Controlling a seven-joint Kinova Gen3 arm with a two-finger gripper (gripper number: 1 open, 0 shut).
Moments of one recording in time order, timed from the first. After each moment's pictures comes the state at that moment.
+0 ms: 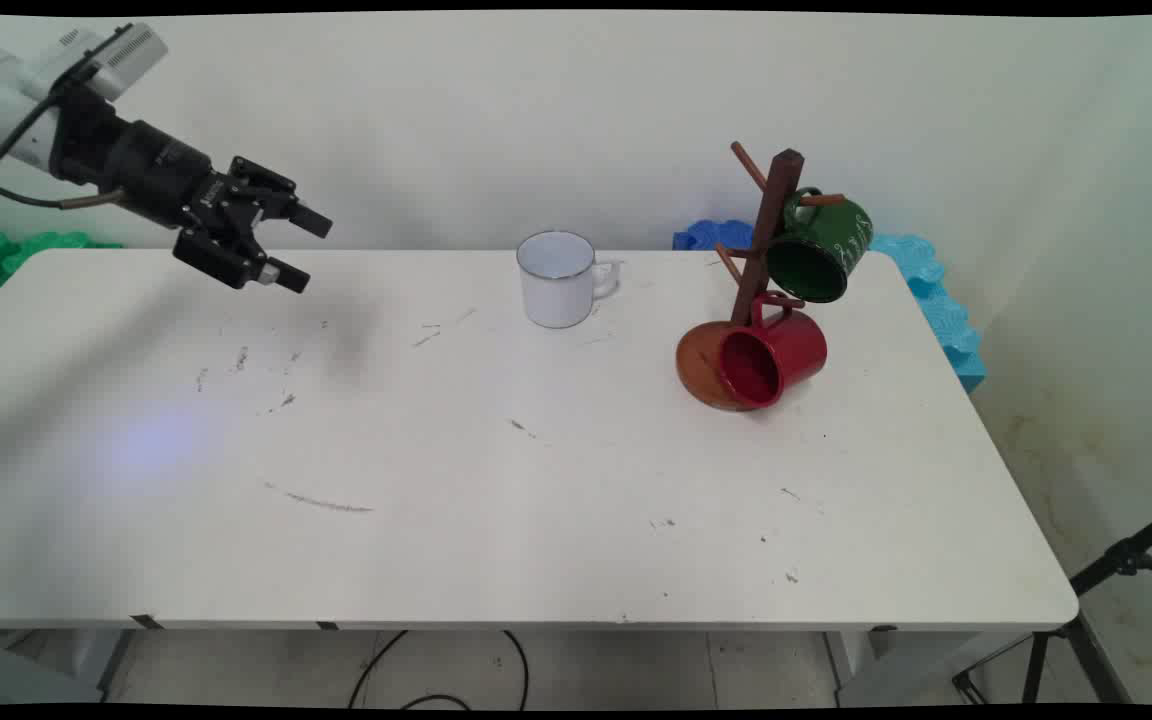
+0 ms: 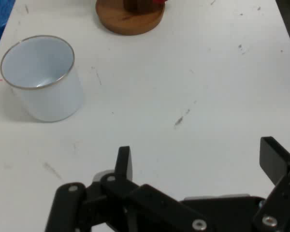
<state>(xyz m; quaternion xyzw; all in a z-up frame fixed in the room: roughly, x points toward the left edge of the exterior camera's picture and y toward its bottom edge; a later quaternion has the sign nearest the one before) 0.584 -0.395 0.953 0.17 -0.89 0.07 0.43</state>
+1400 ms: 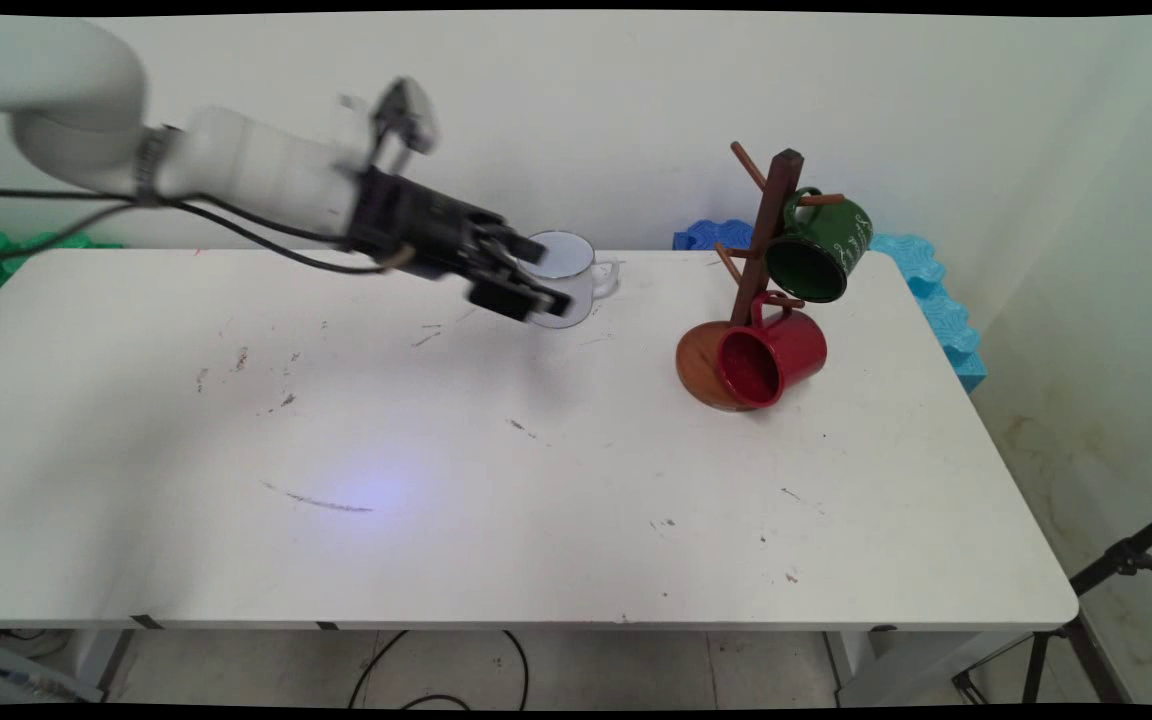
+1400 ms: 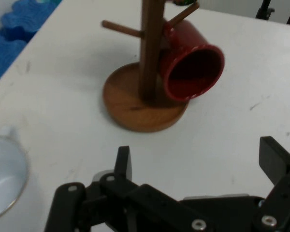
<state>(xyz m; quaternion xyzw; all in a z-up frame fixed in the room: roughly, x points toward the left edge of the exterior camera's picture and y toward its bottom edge) 0.347 -0.413 0.913 0.28 -0.84 0.12 0.45</state>
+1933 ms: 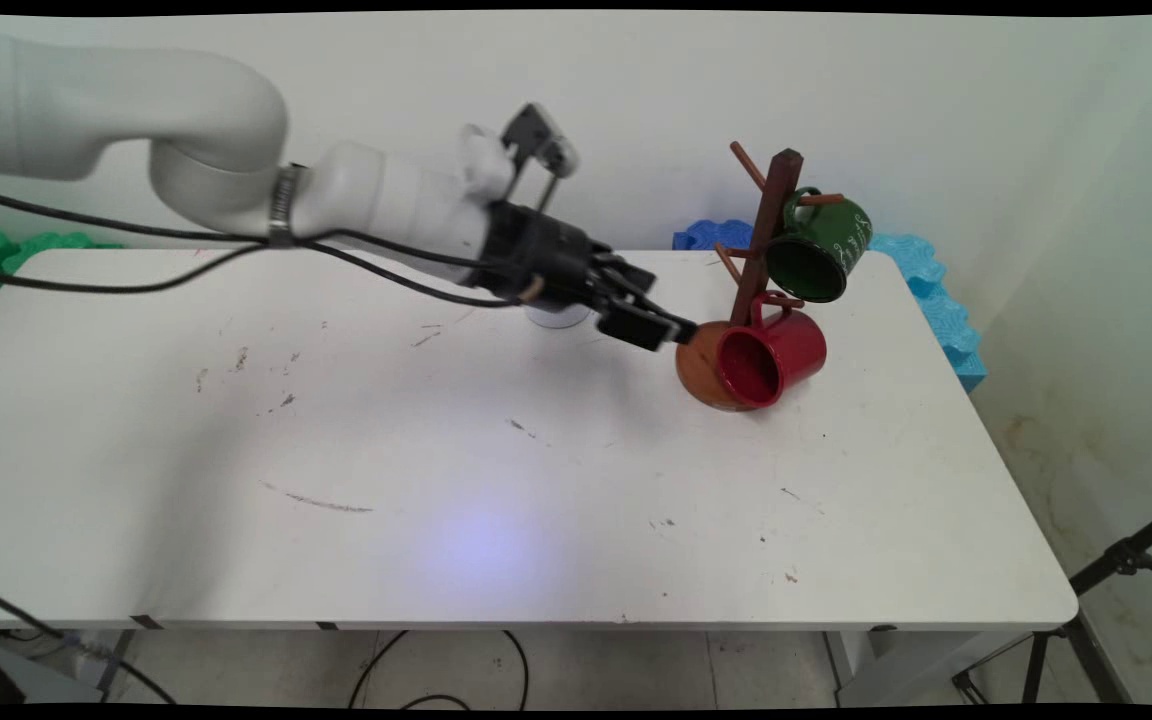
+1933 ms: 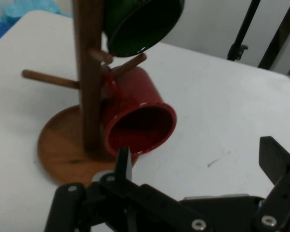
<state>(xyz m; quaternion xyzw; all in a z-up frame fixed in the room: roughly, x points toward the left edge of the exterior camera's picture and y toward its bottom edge) 0.241 -0.414 0.906 0.30 -0.82 0.10 0.47</state>
